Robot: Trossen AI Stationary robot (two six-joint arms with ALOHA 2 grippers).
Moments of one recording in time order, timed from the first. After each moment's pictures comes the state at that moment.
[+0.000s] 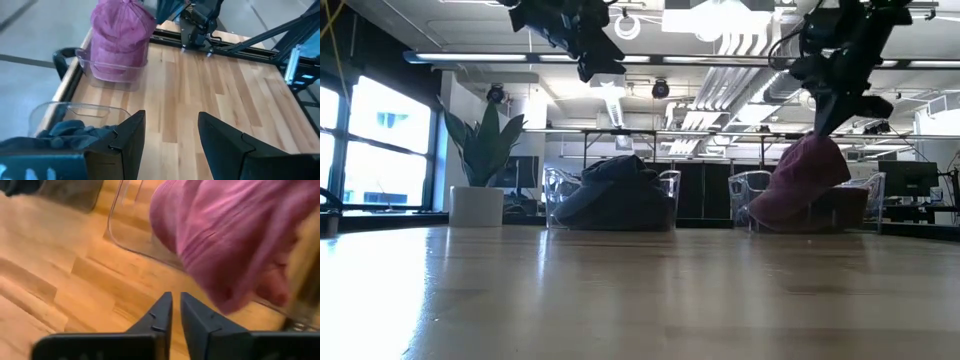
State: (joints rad) left arm 0.63 1.51 1.47 -0.56 0.60 0.21; right arm -0.92 1.06 0.96 -1.01 -0.19 0.36
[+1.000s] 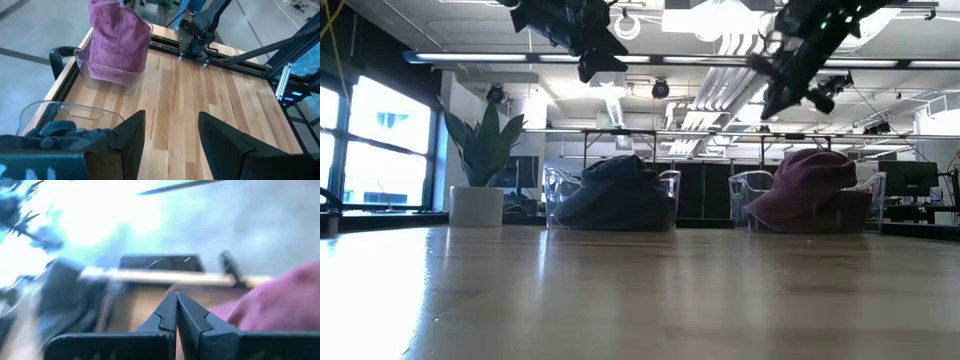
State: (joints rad) left arm 0.63 1.51 1.47 -0.53 0.62 0.11; right arm -0.94 1.23 1.09 -0.54 0.00 0.60
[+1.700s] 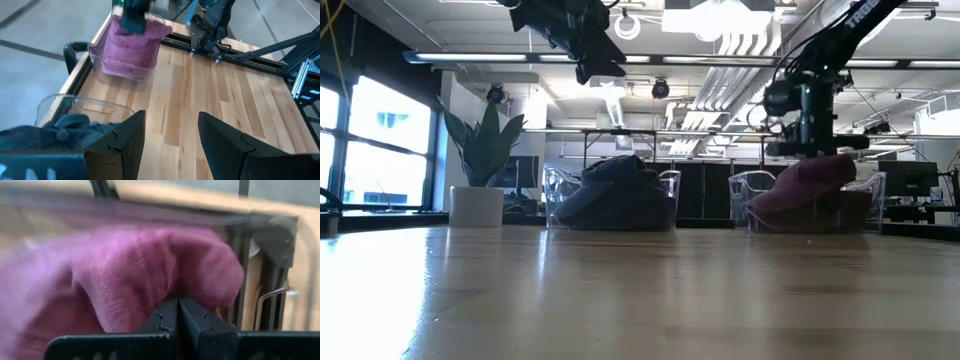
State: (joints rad) left arm 0.63 1.51 1.47 -0.54 0.56 0.12; right arm -1.06 1.55 1.08 -0.85 0.22 0.42
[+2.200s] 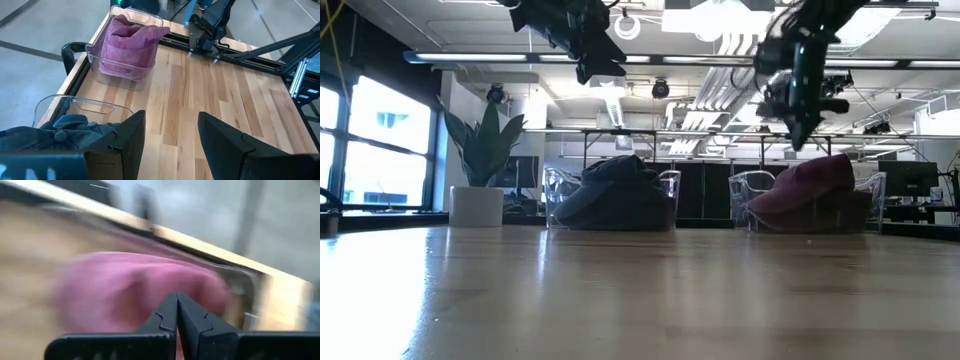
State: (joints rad) left arm 0.63 1.51 1.47 -0.54 0.57 0.13; right arm -0.94 1.46 1.25 -0.98 0.29 0.27
